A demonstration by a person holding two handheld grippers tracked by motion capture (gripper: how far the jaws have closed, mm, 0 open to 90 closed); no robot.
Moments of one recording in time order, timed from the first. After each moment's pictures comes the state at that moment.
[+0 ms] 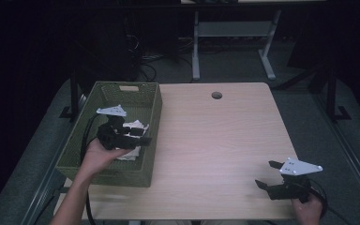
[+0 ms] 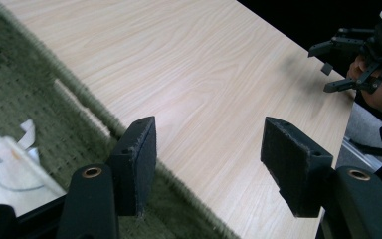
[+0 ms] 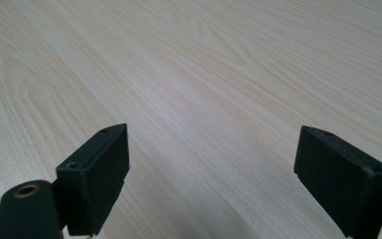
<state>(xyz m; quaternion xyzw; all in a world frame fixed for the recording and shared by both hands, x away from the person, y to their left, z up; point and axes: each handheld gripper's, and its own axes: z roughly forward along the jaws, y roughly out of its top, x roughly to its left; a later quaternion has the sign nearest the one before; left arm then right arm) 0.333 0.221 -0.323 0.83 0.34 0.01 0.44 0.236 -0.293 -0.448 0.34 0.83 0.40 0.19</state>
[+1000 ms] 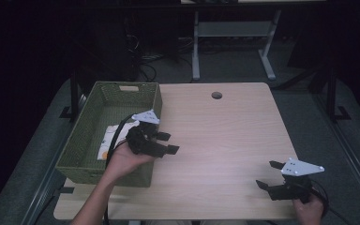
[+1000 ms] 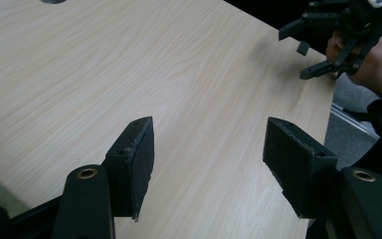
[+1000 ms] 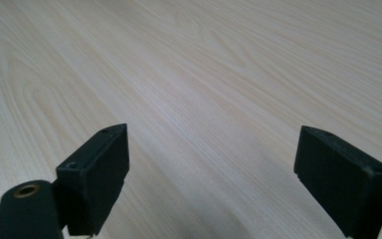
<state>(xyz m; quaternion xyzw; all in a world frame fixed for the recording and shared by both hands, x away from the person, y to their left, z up) 0.322 0.144 -0.328 0.86 0.27 0.00 0.42 0.234 -0.294 -0.447 0.34 0.83 0.41 0.19</state>
